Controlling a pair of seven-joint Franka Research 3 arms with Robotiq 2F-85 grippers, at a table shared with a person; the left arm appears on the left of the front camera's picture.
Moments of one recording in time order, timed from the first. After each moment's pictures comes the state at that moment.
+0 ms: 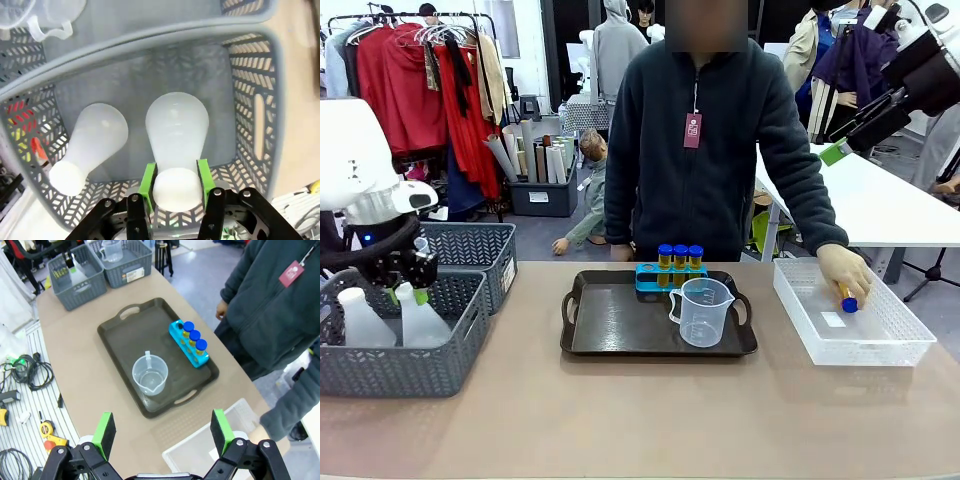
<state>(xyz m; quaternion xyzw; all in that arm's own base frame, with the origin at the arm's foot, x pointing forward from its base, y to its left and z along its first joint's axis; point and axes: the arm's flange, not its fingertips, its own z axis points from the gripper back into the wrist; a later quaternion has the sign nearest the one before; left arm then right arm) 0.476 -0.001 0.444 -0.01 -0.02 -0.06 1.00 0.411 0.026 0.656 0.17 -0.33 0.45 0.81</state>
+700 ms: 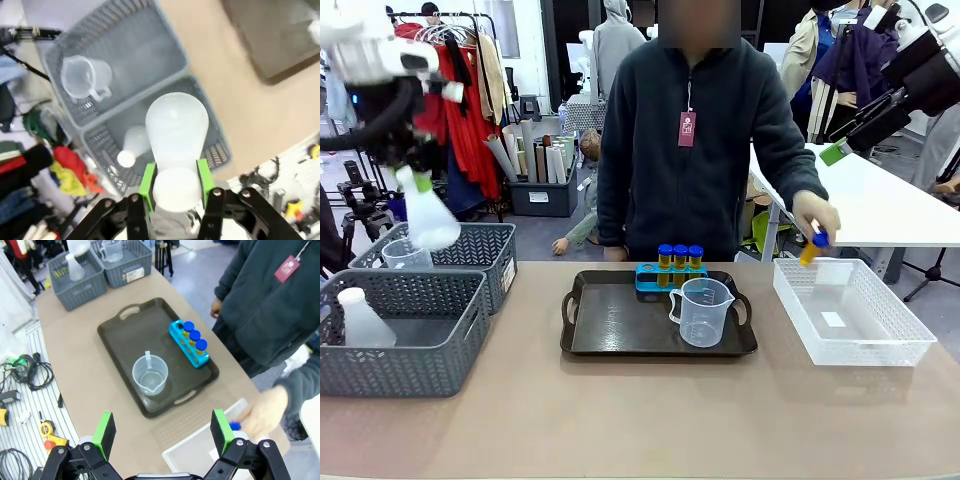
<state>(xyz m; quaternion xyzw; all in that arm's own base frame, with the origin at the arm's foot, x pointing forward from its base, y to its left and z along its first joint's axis) 0.486 -0.054 0.659 0.02 -0.09 -0.21 0.97 0.411 0.026 0.656 0.17 -0.33 0.45 0.81</state>
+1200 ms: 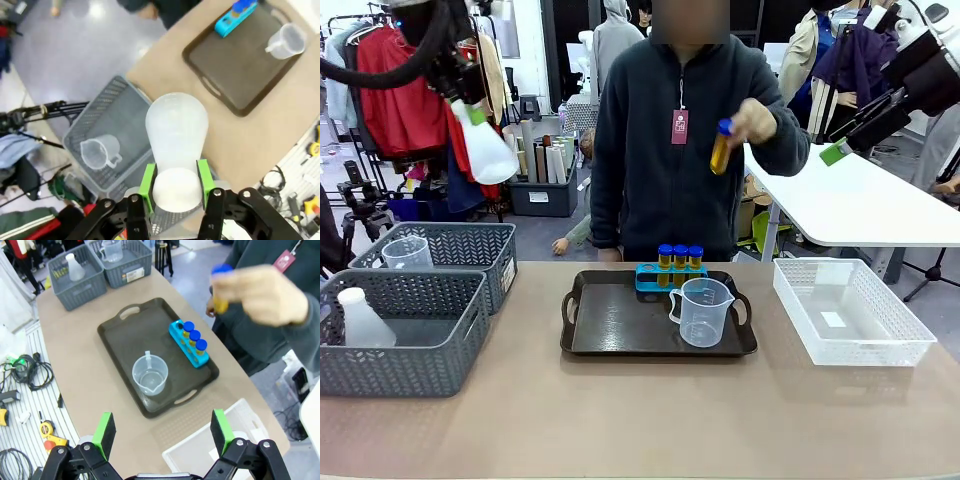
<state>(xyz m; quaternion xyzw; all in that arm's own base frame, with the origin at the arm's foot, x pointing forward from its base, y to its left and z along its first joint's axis) 0.518 -0.127 0.743 -0.01 -0.16 -0.35 0.92 0.411 0.026 0.656 0.17 -0.33 0.45 0.81</state>
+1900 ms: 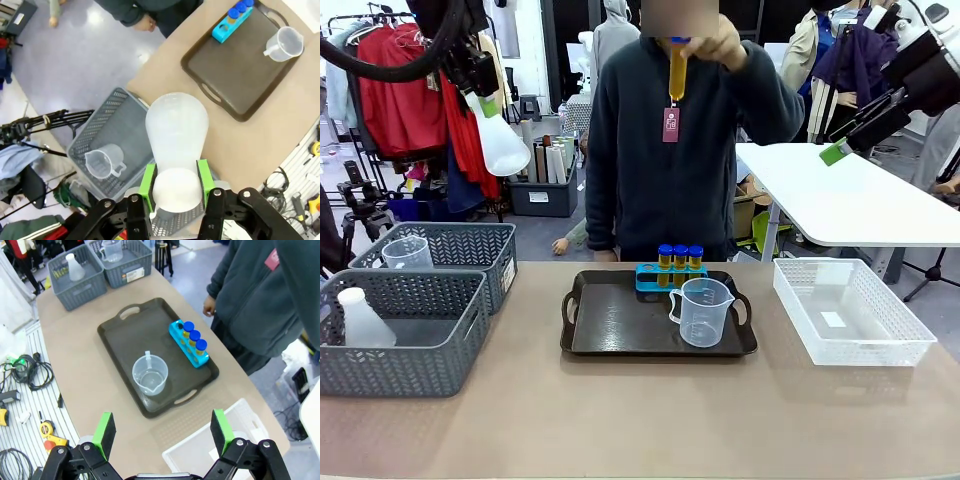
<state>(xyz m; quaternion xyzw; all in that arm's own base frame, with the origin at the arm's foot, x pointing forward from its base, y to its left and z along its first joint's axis) 0.528 -0.137 0.747 -0.01 -0.17 -0.36 0.92 0.411 0.026 0.656 0.17 -0.33 0.45 0.81</state>
